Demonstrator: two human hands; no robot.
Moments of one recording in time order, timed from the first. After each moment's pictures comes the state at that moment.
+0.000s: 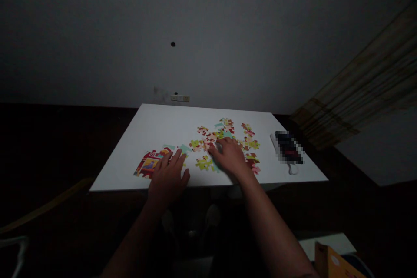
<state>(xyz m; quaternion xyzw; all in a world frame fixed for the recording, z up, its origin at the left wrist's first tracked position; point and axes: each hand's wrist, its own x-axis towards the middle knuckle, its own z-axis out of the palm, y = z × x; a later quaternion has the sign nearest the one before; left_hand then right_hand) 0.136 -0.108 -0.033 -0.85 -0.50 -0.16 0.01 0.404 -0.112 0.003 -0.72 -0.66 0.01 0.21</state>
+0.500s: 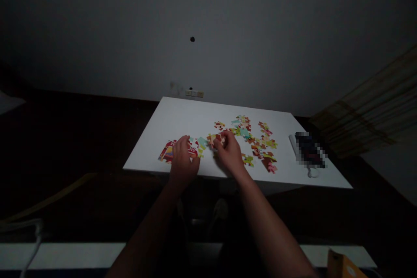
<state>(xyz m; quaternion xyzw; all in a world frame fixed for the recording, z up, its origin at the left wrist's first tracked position) 0.128 -0.097 -0.045 -0.74 -0.52 -0.41 -0.10 0.332 -0.102 -0.013 -0.65 -0.56 0.17 0.48</state>
